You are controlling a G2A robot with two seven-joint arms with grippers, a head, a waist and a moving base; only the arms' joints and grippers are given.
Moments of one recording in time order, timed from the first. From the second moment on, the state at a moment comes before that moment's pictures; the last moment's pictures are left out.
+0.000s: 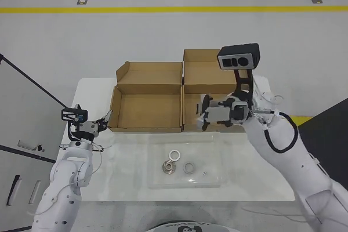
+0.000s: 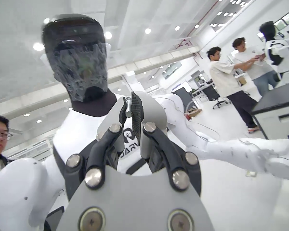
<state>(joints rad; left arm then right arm) 1.73 -1.15 -1.60 -1.80 1.33 0.00 0.00 -0.90 -1.14 0.94 -1.73 1.07 -0.62 1.20</state>
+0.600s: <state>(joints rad) 1.73 -1.15 -1.60 -1.80 1.33 0.00 0.00 -0.98 -1.21 1.00 -1.74 1.30 -0.60 1.22</state>
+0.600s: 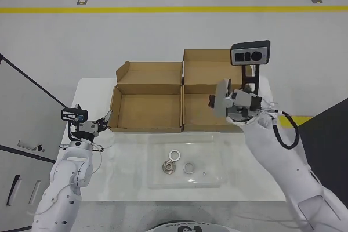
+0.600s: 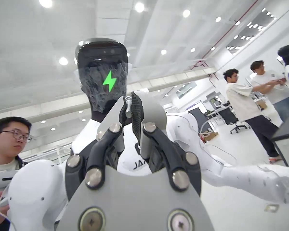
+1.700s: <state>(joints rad) 1.73 -1.15 -1.60 -1.80 1.33 0.00 0.00 -1.02 -1.32 1.10 -1.74 1.10 -0.50 1.32</state>
